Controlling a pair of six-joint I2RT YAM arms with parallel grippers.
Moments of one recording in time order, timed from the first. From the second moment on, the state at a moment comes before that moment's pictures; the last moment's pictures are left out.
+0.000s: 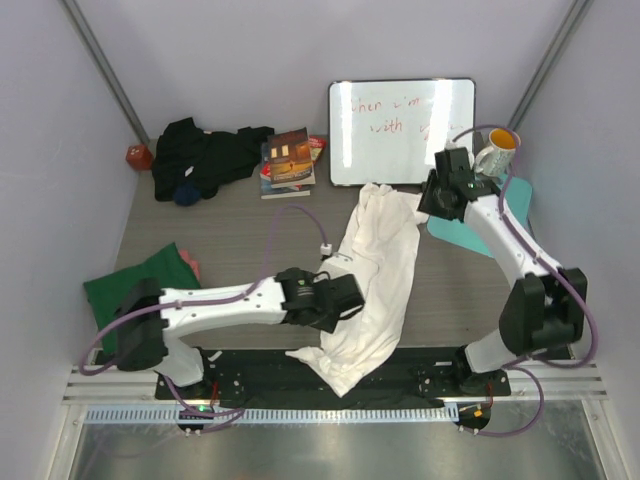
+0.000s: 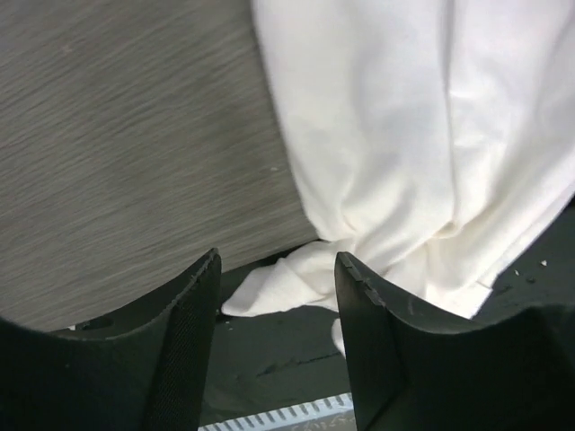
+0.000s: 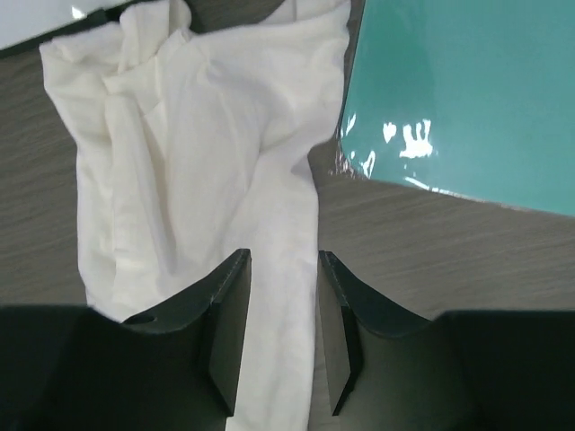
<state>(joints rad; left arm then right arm) -1.30 1.60 1.24 -0.94 -0.40 -0.79 0.18 1.58 1.34 -0.66 0.21 0.42</state>
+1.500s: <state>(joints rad) -0.85 2.11 1.79 -0.78 -0.26 -0.49 0.27 1.67 1.17 -0.52 0.36 0.49</state>
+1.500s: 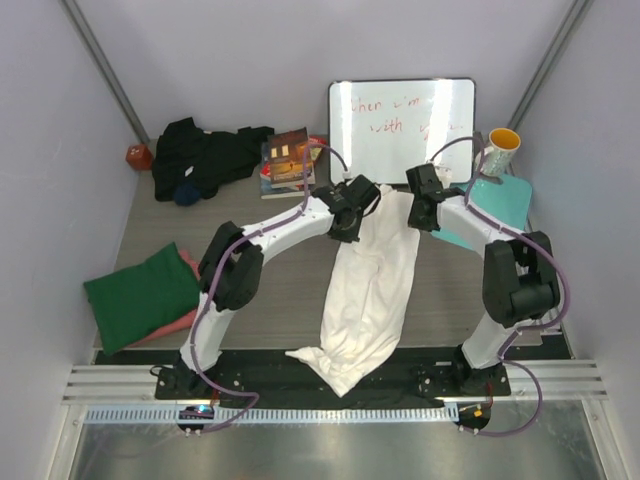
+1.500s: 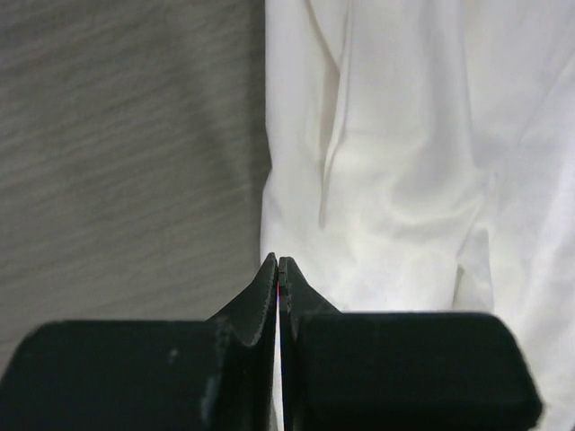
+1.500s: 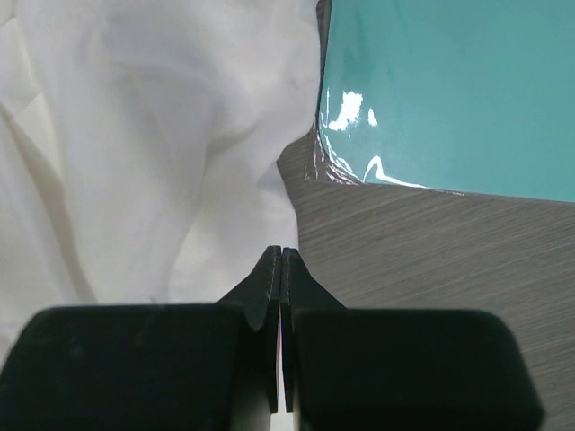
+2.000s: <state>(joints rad) -0.77 2.35 1.97 -0.76 -0.08 -0.45 0.26 1.90 1.23 -0.45 0.34 0.46</state>
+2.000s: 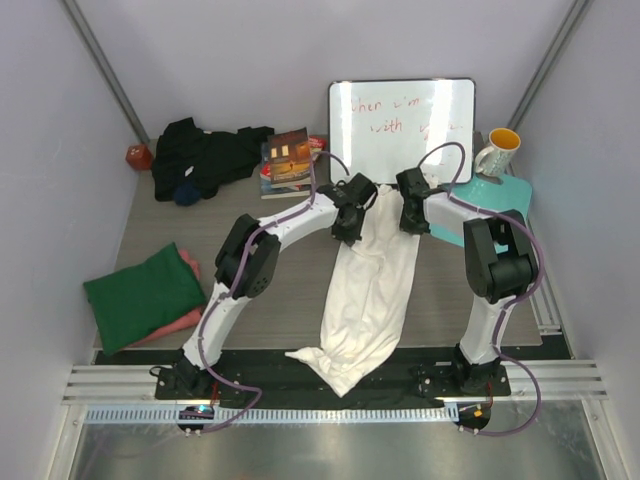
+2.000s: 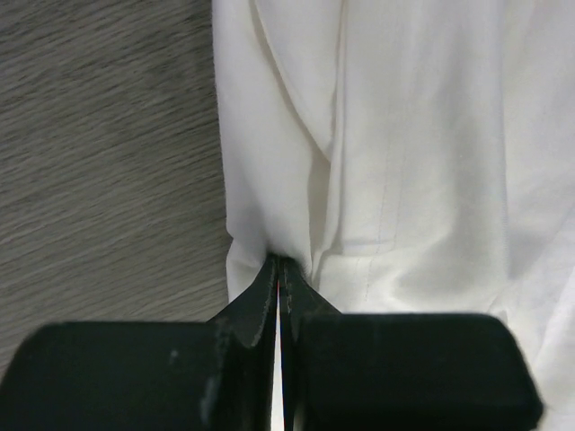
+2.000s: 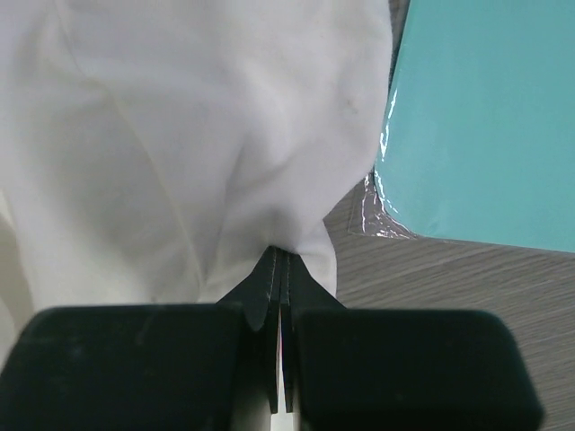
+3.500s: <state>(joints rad) -0.78 2.03 1.45 -0.63 -0.19 -0.66 0.54 2.05 1.45 -0.46 0.25 0.47</state>
